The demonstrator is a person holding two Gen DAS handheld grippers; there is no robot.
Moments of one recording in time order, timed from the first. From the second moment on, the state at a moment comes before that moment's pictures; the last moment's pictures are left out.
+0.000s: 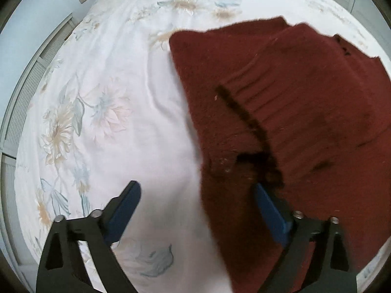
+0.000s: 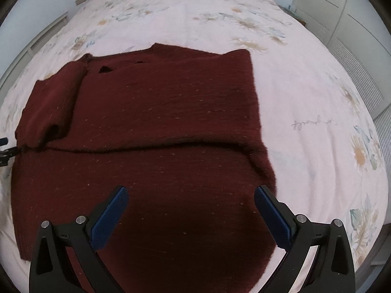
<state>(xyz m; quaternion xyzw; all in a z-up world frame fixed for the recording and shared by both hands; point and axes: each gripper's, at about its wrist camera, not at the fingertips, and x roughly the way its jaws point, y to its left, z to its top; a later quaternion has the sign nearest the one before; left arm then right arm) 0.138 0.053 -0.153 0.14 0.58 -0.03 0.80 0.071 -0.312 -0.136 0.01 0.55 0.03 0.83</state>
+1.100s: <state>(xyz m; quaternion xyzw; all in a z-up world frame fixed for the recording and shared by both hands) 0.161 0.059 -0.166 0.07 0.59 -0.11 0.80 0.169 -0.035 -0.137 -0.16 0.56 0.25 0.77</state>
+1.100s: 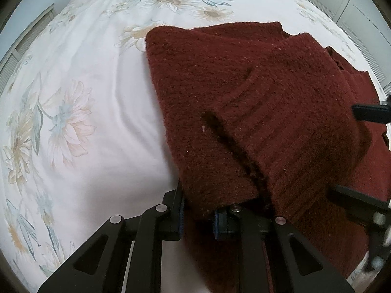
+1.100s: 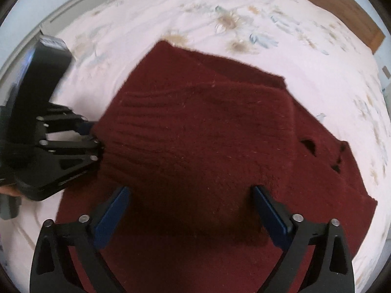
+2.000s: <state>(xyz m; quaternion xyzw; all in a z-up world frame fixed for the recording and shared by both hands) 0.158 0.058 -0.148 0.10 0.59 -0.11 0.80 0.188 -0.189 -0.091 0.10 0.55 0.19 0.81</state>
